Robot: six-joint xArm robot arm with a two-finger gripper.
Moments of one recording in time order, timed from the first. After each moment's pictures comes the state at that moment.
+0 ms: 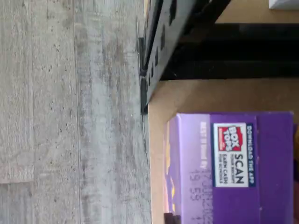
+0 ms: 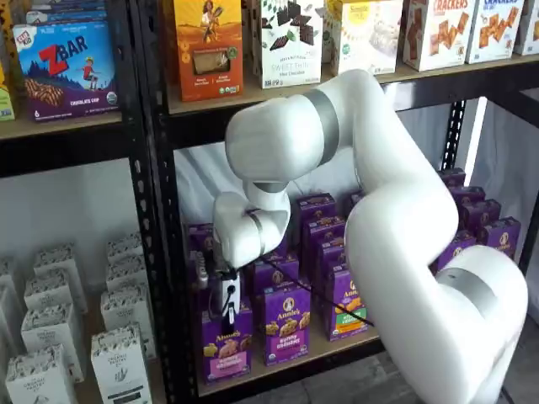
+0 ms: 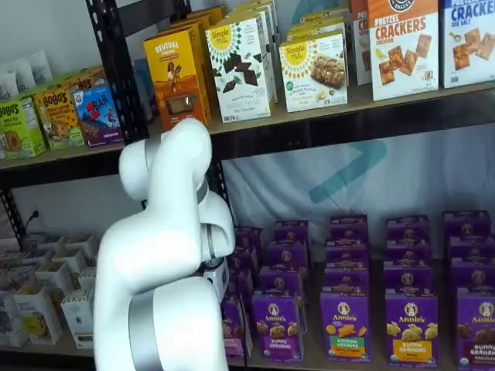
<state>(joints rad) 0.41 1.02 -1.48 0.08 0.35 -1.22</state>
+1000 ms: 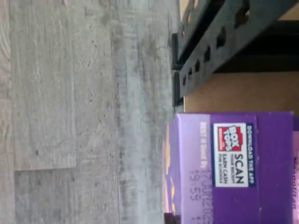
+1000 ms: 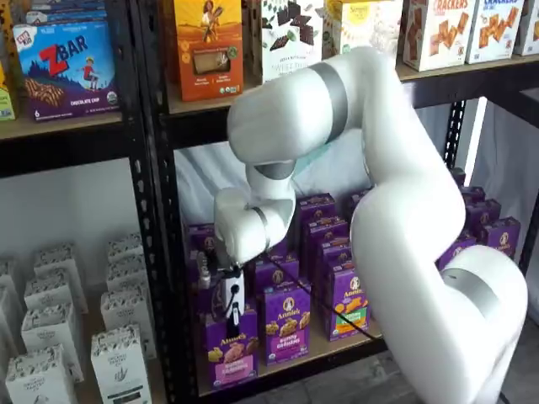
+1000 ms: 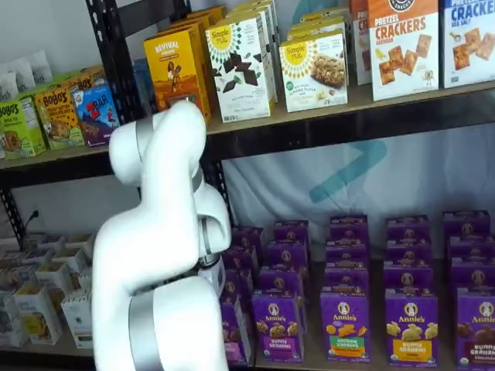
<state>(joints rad) 0.43 0.89 -1.30 0.05 0.36 -1.19</state>
